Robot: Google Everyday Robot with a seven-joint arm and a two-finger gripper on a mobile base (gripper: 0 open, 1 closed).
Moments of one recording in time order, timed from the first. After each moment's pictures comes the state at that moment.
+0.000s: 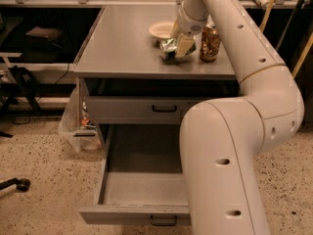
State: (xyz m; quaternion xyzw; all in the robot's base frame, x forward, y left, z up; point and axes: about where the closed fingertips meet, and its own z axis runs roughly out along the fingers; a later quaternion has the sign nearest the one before) arm 0.811 -0.091 0.867 -0.76 0.61 -0.07 0.23
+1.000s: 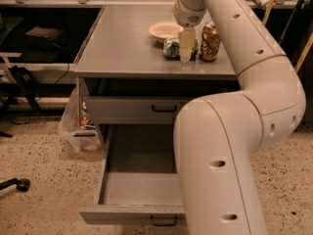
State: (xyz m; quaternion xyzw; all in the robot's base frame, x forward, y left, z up) arm 0.800 -0.088 0.894 -0.75 0.62 -0.09 0.21
